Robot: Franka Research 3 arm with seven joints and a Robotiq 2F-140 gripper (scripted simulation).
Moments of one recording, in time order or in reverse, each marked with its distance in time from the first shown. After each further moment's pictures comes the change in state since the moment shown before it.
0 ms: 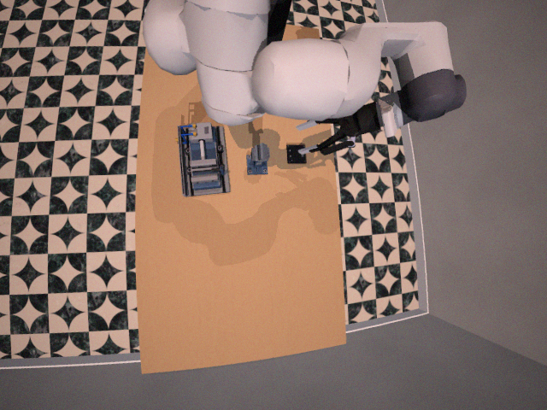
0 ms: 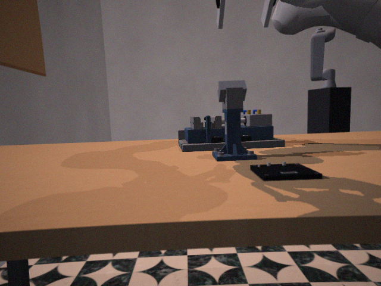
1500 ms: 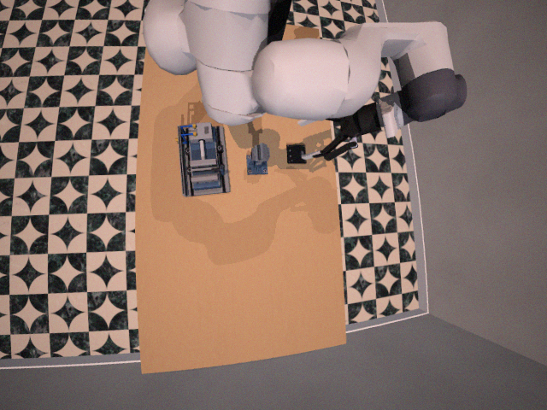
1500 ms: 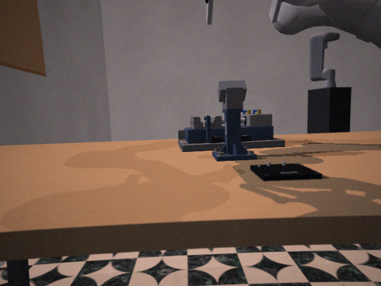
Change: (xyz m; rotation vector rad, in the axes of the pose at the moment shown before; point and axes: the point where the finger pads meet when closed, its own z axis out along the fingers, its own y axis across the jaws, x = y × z) arm 0.000 -0.004 -0.001 0.009 -0.001 -0.002
